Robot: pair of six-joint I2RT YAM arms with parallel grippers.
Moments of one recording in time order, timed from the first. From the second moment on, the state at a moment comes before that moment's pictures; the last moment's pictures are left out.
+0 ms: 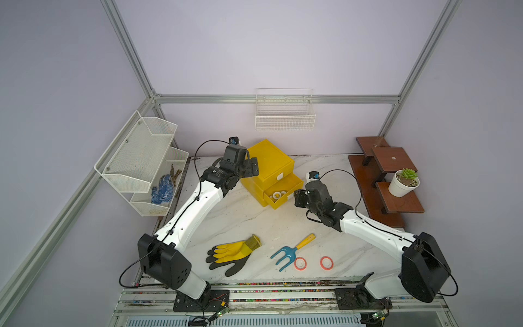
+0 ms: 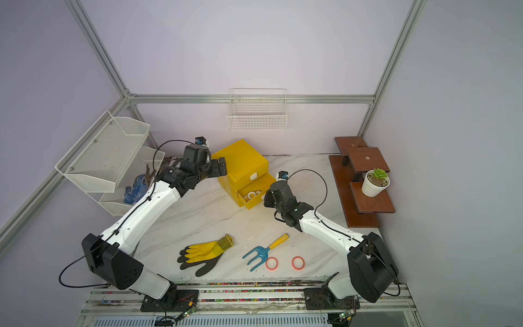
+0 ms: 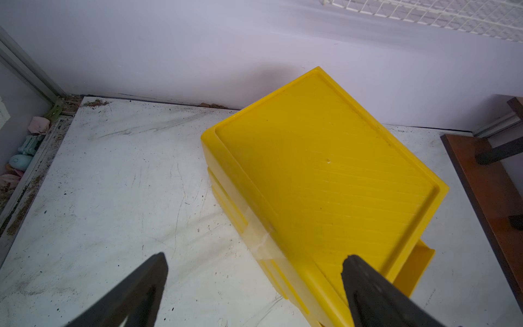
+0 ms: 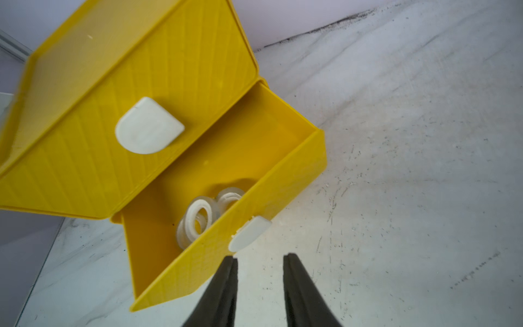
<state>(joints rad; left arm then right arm) -0.42 1.62 1.62 -0.64 -0.29 -0.38 0.58 1.46 0.96 -0.10 0.20 0.62</state>
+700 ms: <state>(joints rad) -0.41 1.78 1.68 -0.62 -0.32 -0.34 0.56 1.81 1.07 0.25 -0.11 0.60</state>
